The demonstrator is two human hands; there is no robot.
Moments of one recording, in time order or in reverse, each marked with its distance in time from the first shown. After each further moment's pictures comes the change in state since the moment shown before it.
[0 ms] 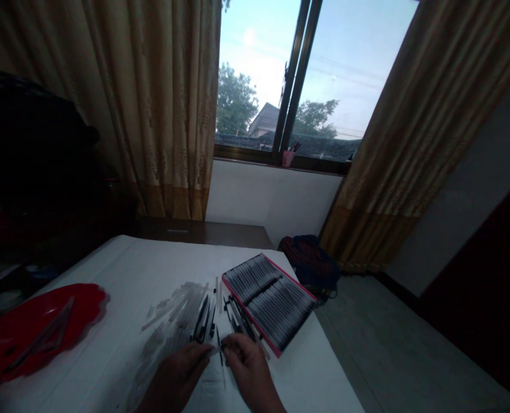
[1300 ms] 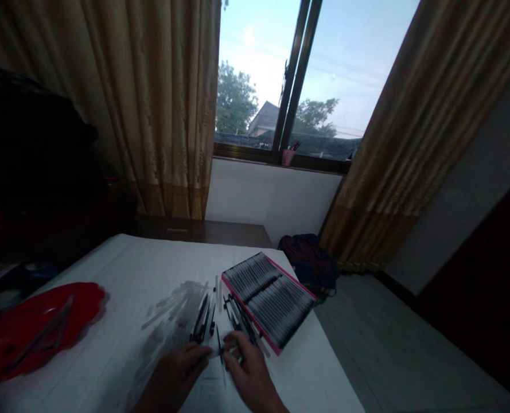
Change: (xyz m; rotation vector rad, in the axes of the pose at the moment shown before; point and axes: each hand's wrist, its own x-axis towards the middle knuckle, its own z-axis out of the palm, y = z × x) left_hand -0.002 -0.004 -0.002 0.020 -0.047 0.002; right_hand -0.005 0.003 -0.001 -0.172 -0.066 -0.051
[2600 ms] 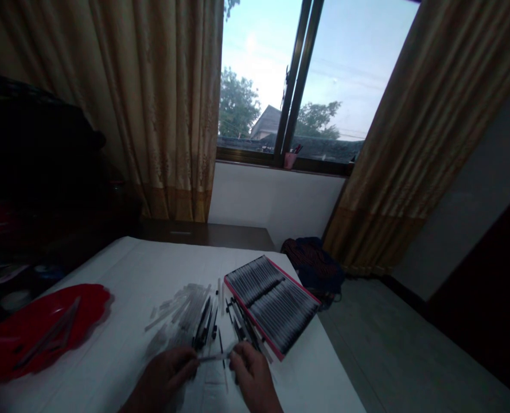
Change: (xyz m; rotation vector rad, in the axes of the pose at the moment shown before) left_hand -0.006 -0.009 -0.023 0.001 -0.080 -0.254; right_hand -0.003 0.015 0.003 0.088 0.032 0.092
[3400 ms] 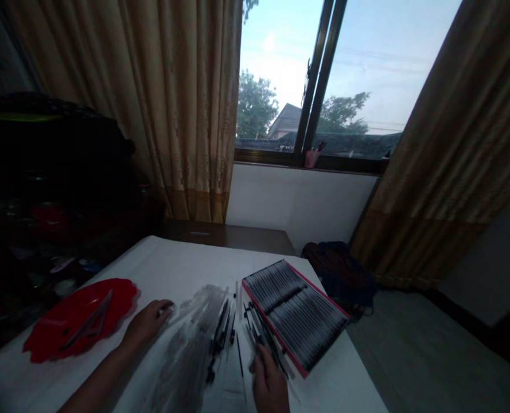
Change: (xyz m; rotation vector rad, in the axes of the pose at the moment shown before) left_hand 0.040 -0.103 -0.077 0.263 0.159 -0.417; right_hand 0.011 0.076 0.026 -0.146 0.297 -0.021
